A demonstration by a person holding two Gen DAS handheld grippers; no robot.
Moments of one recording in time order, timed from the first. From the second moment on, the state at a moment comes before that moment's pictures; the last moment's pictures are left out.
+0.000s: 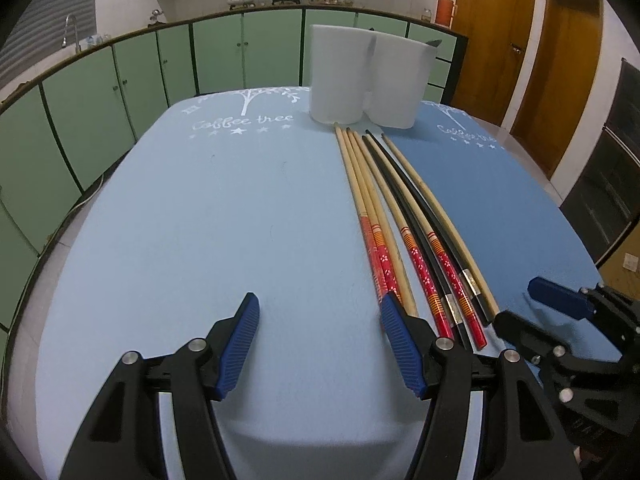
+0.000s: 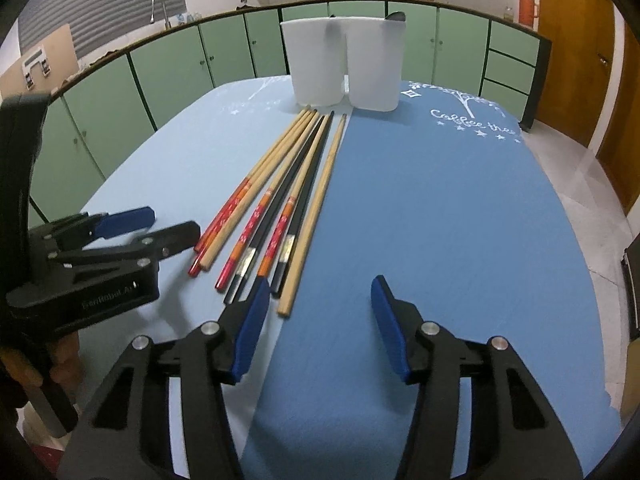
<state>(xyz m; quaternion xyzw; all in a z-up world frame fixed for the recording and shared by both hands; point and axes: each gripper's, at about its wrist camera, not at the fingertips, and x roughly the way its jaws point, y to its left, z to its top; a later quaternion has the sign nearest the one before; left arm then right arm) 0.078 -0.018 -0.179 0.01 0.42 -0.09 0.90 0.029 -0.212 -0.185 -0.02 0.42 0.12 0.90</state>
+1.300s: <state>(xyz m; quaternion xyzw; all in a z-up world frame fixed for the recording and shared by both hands) 0.066 -0.035 -0.182 0.02 0.43 -0.12 0.89 0.033 -0.229 -0.186 -0.01 0.43 0.09 0.90</state>
